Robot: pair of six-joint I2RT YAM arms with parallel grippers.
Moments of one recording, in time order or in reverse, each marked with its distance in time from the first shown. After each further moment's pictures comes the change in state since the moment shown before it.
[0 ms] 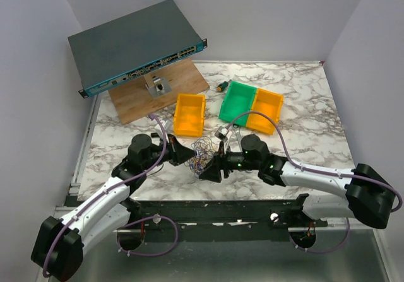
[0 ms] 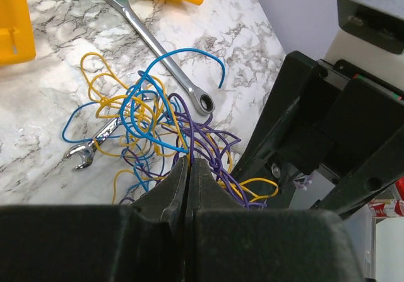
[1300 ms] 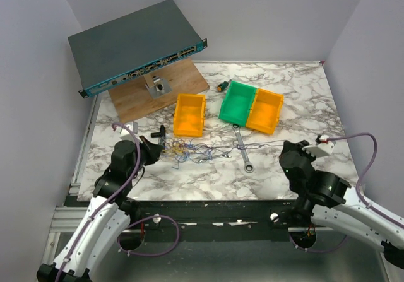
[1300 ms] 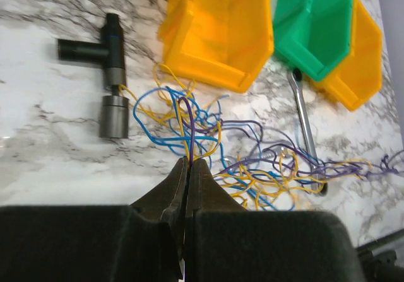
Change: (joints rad) left arm 0.174 -0.318 0.050 -0.542 -0.491 0.016; right arm 0.004 -0.723 -0.008 -0.998 1.575 0.549
